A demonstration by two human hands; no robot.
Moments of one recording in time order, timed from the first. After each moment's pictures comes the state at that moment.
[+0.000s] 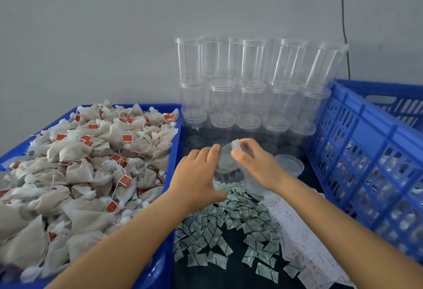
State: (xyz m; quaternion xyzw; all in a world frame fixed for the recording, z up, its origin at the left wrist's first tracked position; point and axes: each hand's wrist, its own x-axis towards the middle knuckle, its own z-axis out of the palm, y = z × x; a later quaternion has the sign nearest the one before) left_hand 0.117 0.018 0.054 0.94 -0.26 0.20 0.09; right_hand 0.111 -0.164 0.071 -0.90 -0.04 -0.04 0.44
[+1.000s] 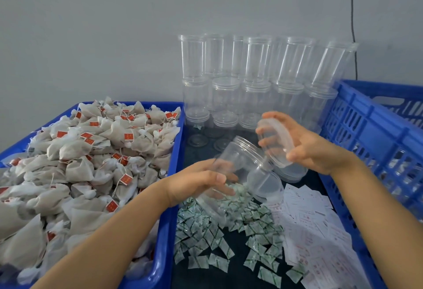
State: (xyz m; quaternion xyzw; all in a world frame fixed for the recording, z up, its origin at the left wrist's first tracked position) left_hand 0.117 0.038 0.074 0.71 -0.29 -0.27 0.58; right_hand 0.109 -0.235 0.123 -0.74 -0.27 0.12 0.61
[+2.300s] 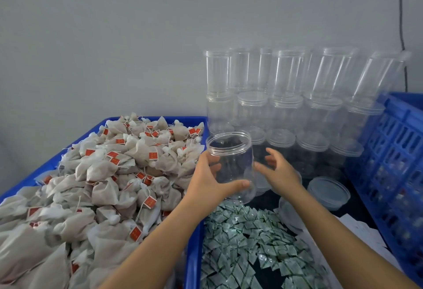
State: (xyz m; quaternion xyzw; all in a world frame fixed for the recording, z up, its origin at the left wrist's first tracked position) left_hand 0.158 0.047 0.055 0.78 -0.11 0.03 0.62; right_hand 0.219 -0.162 0.015 -0.88 0.03 -0.09 0.47
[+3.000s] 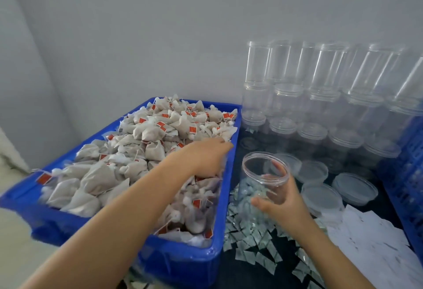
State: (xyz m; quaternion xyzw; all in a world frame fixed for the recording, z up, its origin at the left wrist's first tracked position) left_hand 0.130 0.112 0.105 0.98 -0.20 -0.01 0.02; right_hand 0.088 -0.101 -0.002 -0.73 -0.14 0.00 0.67
